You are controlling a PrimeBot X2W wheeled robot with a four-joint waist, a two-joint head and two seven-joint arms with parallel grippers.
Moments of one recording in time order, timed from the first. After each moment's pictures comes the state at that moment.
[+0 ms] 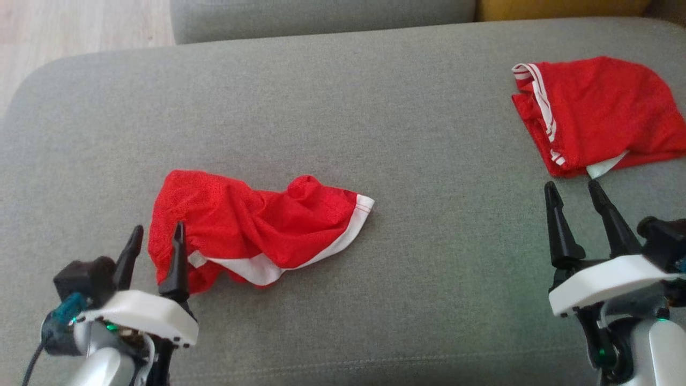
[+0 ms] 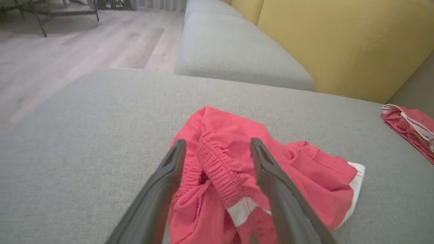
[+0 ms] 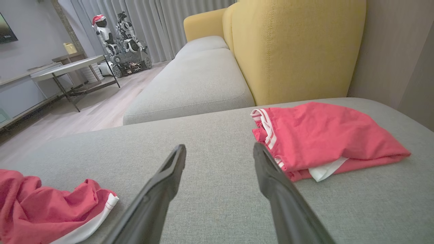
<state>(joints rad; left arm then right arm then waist) -0.06 0.44 -0.46 0.05 -0.67 0.32 -0.20 -0.01 -0.05 -0.05 -0.08 0.23 0.13 0.17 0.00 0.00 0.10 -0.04</state>
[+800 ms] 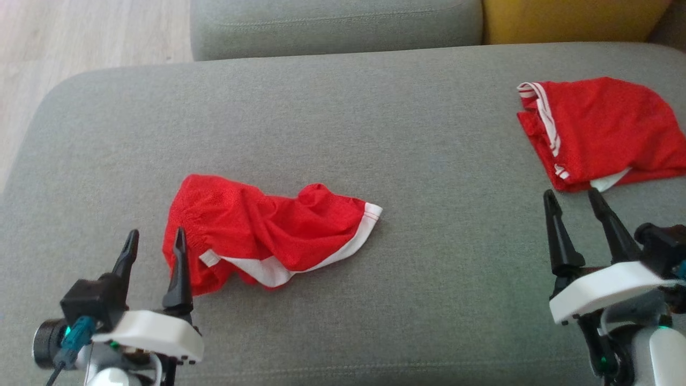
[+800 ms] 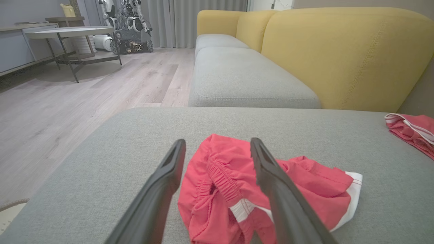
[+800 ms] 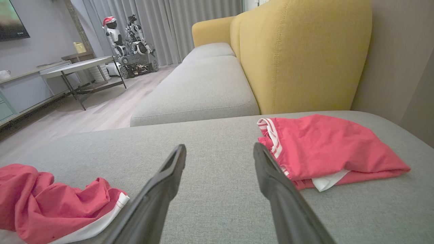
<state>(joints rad) 0.02 0.48 -0.47 -0.12 -0.55 0.45 -0.20 0.02 -0.05 -0.05 -0.11 0.19 0.13 0.18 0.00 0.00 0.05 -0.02</state>
